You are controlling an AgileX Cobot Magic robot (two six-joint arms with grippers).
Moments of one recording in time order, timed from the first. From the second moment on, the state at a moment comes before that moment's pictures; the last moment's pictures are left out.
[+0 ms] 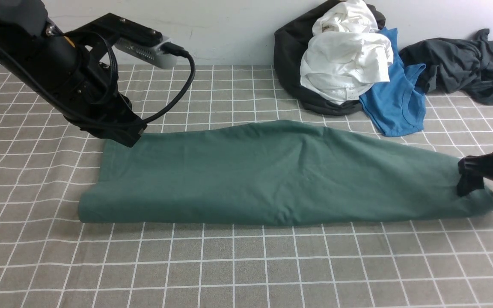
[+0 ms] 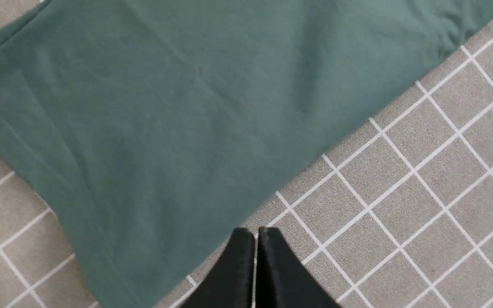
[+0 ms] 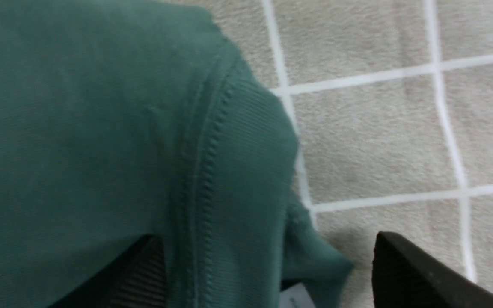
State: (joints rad) right arm -0.18 2.01 -1.32 0.13 0.74 -0.18; left arm -0.16 1.62 -1.46 -0.31 1.10 0.53
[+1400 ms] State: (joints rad) right arm 0.67 2.22 -2.22 0.14 1.11 -0.12; left arm -0.16 0.99 -1.46 -0.27 1.26 0.40
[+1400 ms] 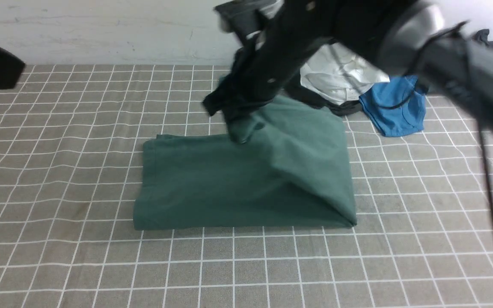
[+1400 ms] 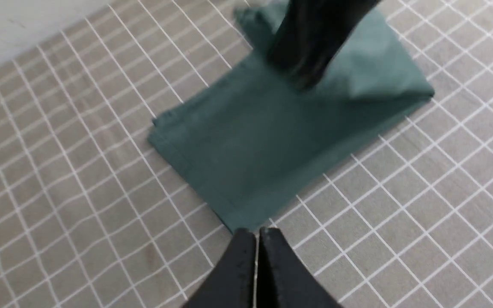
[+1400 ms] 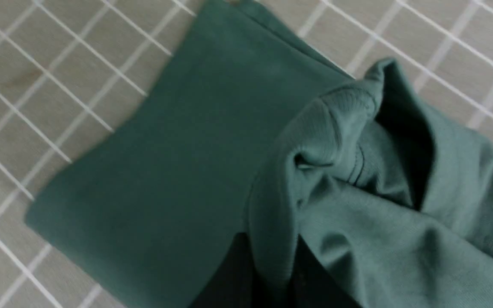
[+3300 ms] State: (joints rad) right arm 0.64 0.88 -1.09 0.24 0.82 -0.21; left arm -0.16 0.11 -0.50 -0.01 0.94 0.15
